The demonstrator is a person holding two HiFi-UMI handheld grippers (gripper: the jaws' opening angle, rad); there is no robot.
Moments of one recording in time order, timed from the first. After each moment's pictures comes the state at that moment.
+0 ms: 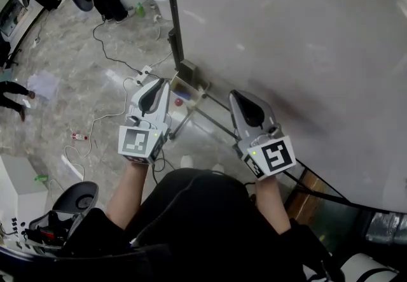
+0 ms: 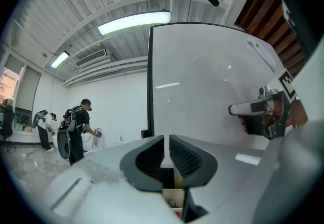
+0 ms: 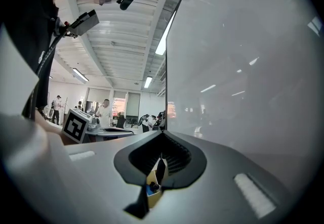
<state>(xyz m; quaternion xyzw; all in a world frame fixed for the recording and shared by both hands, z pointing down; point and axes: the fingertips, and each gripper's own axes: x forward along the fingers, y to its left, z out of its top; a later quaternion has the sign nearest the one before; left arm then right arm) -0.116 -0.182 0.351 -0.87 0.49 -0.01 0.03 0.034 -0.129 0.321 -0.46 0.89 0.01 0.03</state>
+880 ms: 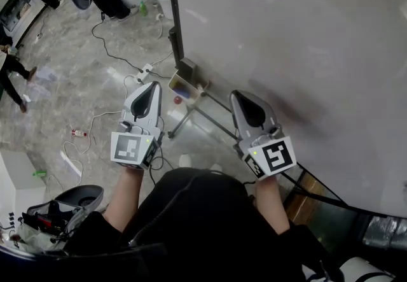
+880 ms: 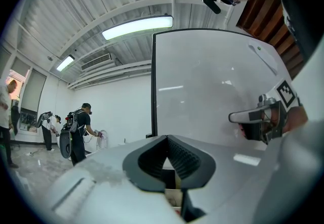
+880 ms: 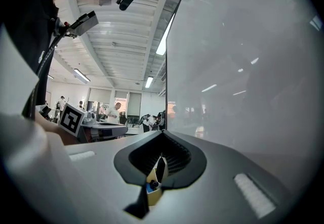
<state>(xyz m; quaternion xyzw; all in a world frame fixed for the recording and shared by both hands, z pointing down) -0.130 -0.165 0.339 -0.86 0.51 0.01 0.04 0.041 -0.126 0.325 -0.46 0.89 0.01 0.03</state>
